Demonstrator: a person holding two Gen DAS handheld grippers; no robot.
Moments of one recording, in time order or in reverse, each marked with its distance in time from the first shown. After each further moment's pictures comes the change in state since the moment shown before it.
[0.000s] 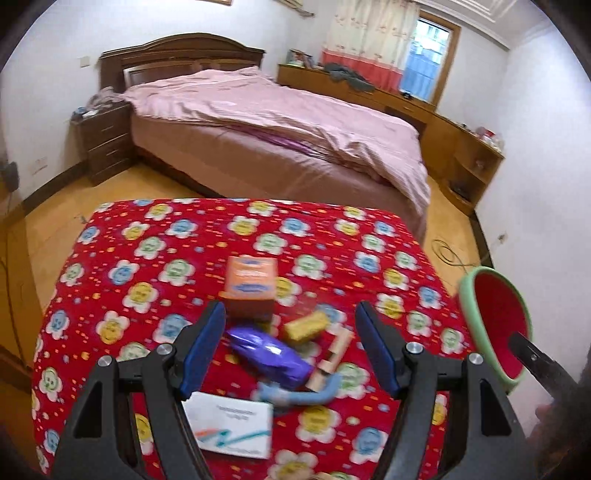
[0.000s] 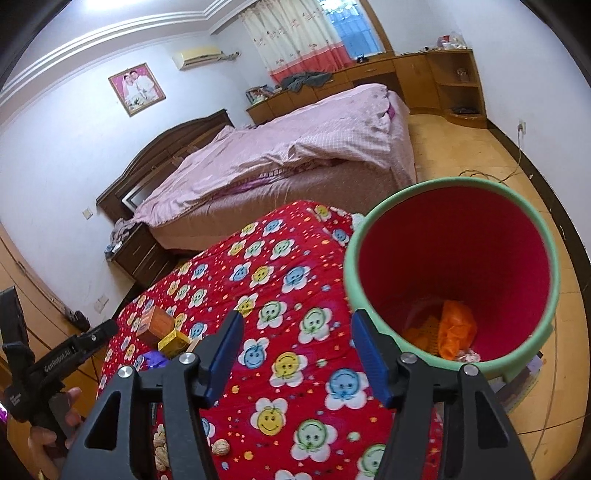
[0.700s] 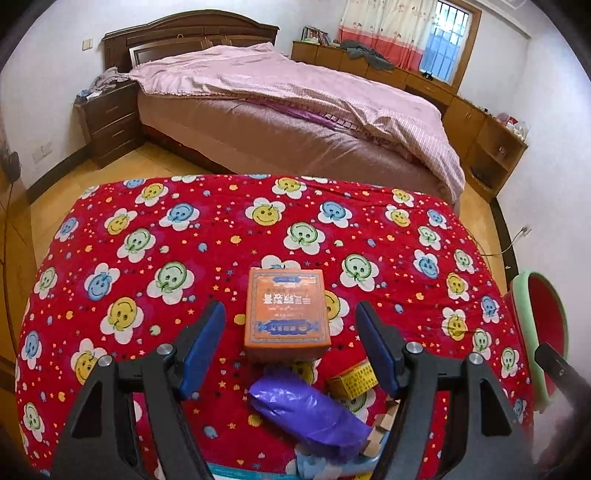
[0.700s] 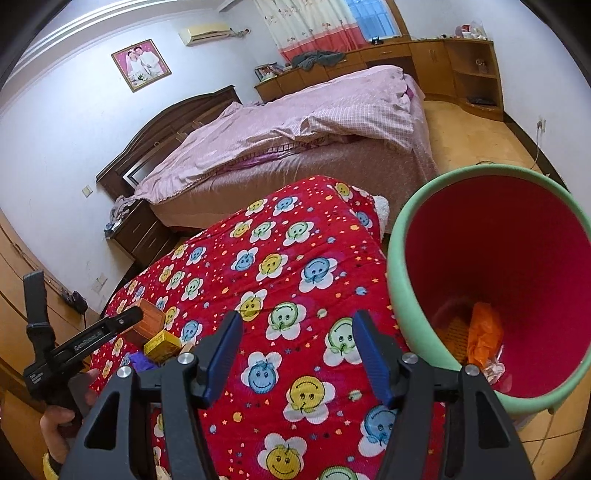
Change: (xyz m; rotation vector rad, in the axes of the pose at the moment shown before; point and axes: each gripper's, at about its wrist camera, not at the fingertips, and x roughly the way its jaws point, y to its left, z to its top) left arm 0.087 0.020 0.013 -0.013 0.102 0.063; right arm 0.062 0.013 0.009 -0.037 0.084 0.018
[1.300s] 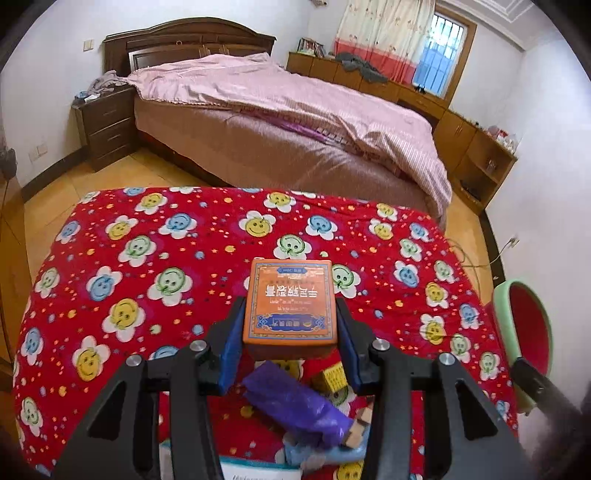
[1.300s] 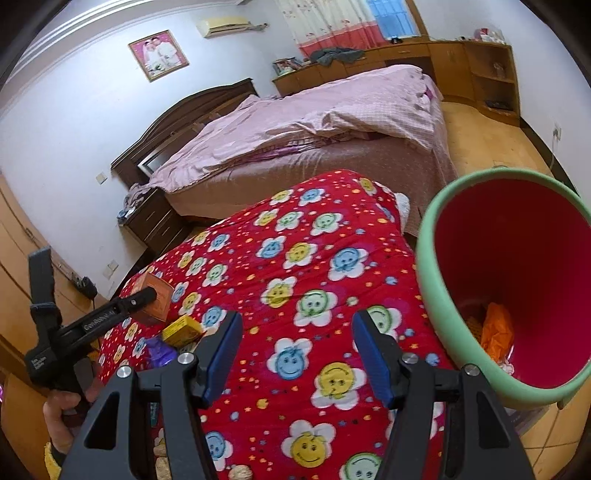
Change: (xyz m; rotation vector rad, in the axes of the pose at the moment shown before) left arm -0.029 0.004 -0.001 -0.020 -0.058 -0.064; right arm -0.004 0.023 -0.007 -0.056 0.021 0.049
